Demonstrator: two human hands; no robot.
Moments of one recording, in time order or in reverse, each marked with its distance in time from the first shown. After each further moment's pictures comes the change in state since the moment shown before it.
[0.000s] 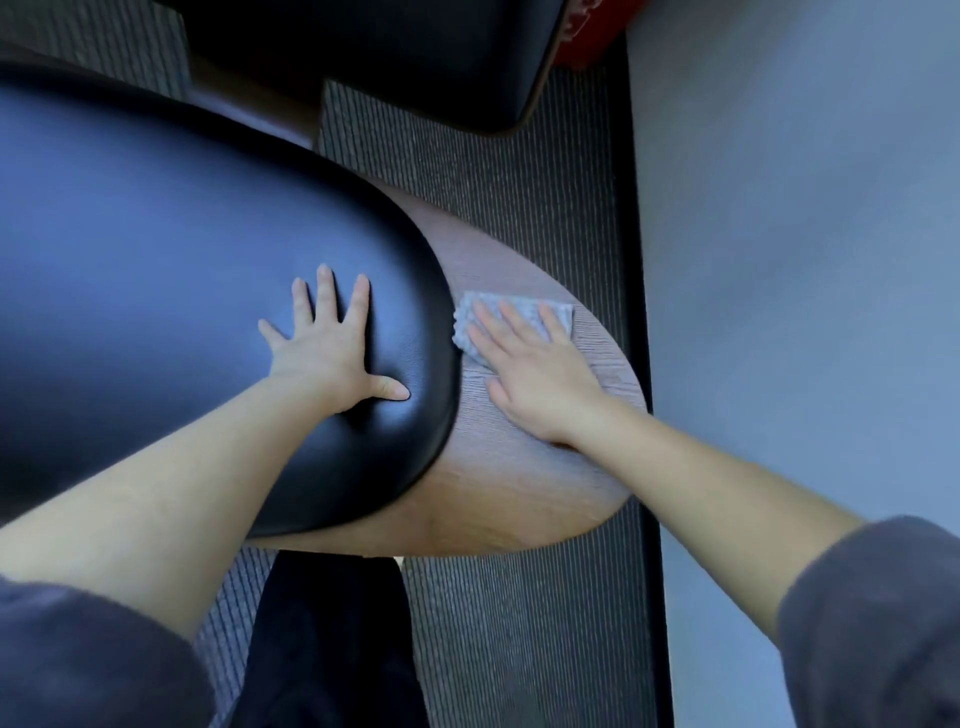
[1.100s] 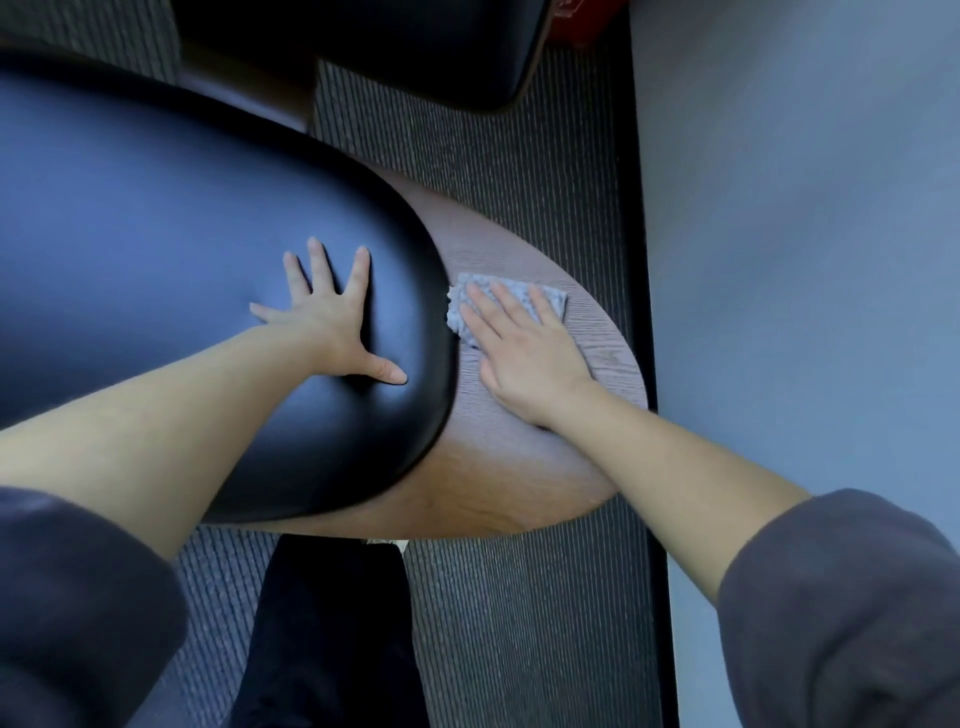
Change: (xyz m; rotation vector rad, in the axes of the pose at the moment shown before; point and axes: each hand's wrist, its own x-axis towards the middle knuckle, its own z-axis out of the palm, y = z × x) left_hand 0.007 0.006 -0.018 0.025 -0.143 0.008; right_hand 0.009 -0.004 0.017 -0.060 0.116 0.023
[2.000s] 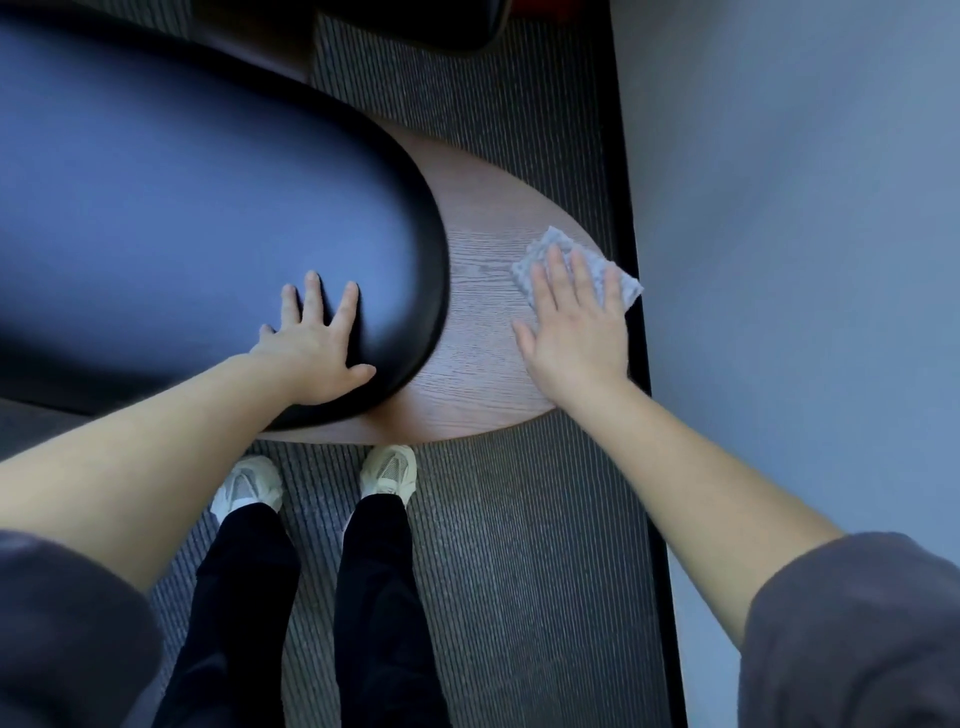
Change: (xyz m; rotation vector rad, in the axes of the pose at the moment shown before) left_hand -0.074 -0.023 0.085 0.093 0.060 0.068; right_hand -0.098 -0.018 0.013 -0.068 0.066 0.431
